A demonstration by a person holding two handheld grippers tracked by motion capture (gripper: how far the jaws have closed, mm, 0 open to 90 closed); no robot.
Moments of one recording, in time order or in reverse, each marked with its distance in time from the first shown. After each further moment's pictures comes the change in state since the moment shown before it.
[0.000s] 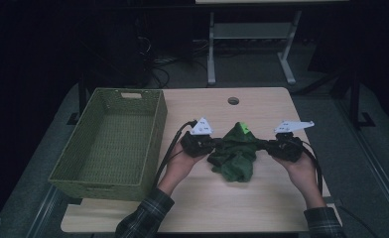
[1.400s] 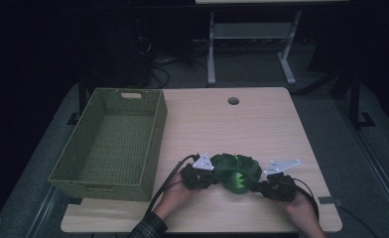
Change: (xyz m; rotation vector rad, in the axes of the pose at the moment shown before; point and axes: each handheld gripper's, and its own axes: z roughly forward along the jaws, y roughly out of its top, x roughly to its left) left arm -0.041 -0.076 0.020 0.184 -0.137 -0.011; right arm 0.060 -0.078 0.010 0.191 0.156 -0.003
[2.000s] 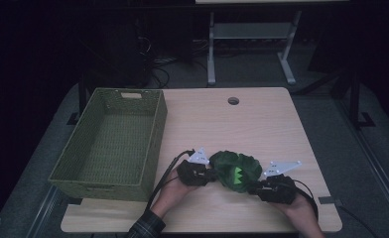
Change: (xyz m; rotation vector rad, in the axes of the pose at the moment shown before) left arm 0.005 0.003 -0.021 -0.040 0.000 -0.055; right arm 0.011 0.004 -0.009 -0.043 0.011 -0.013
